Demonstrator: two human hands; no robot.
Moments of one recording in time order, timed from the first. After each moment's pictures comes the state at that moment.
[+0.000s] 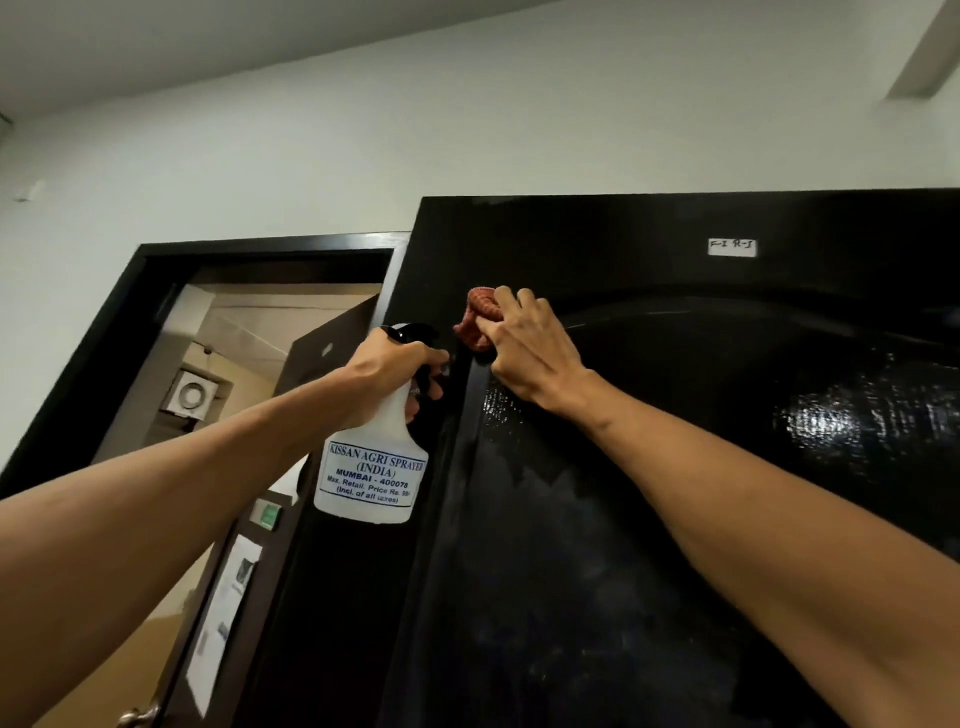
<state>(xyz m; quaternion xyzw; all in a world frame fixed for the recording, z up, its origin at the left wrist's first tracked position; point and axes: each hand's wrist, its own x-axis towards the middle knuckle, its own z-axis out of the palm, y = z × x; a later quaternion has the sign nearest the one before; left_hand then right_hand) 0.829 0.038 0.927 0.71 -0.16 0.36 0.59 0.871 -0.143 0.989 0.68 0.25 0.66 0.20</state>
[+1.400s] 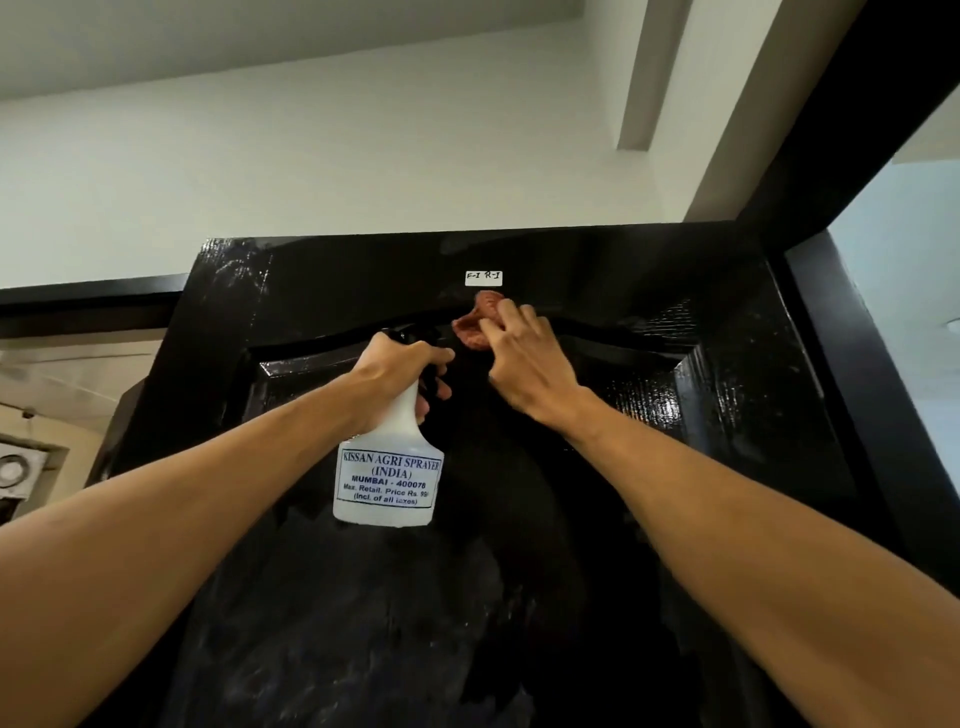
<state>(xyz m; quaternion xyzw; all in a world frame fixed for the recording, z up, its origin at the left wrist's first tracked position) 0.795 -0.210 0.984 0.70 -0.28 0.32 0.57 0.821 -0.396 1.008 0.70 0.14 0.69 0.11</state>
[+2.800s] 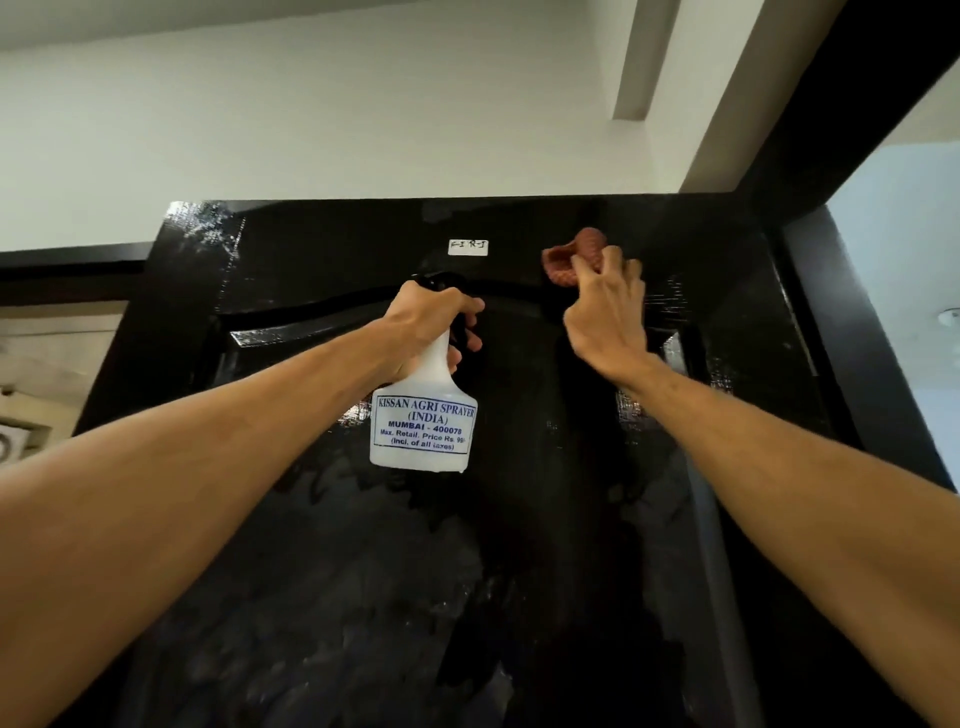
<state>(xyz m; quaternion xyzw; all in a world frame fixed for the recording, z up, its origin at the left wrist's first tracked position) 0.783 -0.282 0.999 0.70 -0.31 0.30 0.58 0.803 -0.505 1.018 0.68 0.01 0.73 -0.03</state>
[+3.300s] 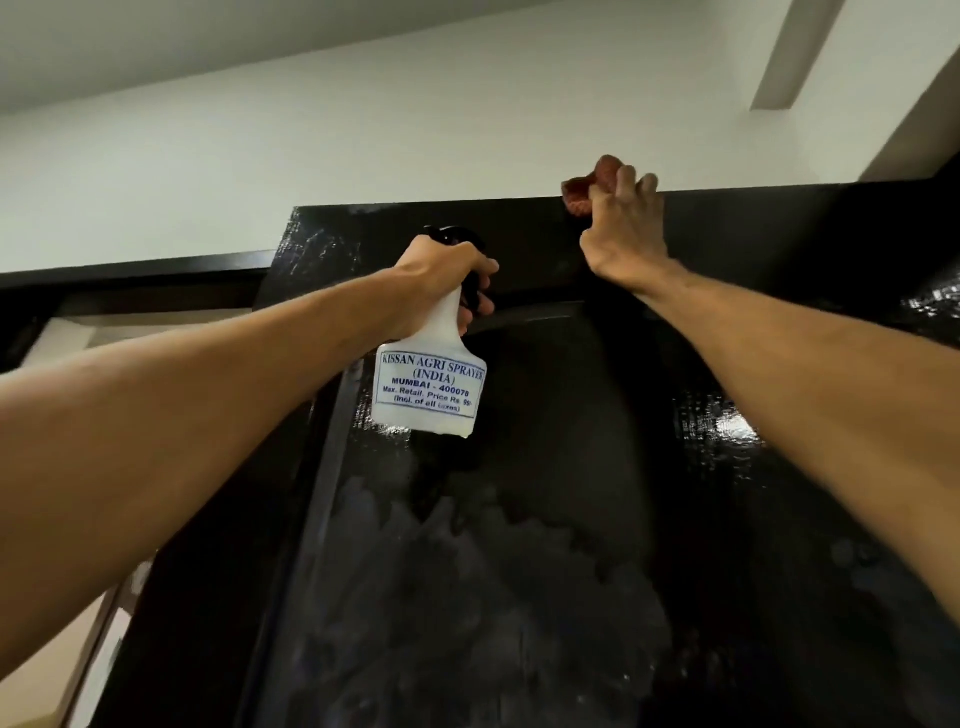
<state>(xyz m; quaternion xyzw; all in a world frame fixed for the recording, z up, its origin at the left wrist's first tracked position) 0.808 -0.140 1.050 0.69 -0.28 0.38 0.54 0.839 -0.359 1.137 0.67 0.04 0.74 0.02</state>
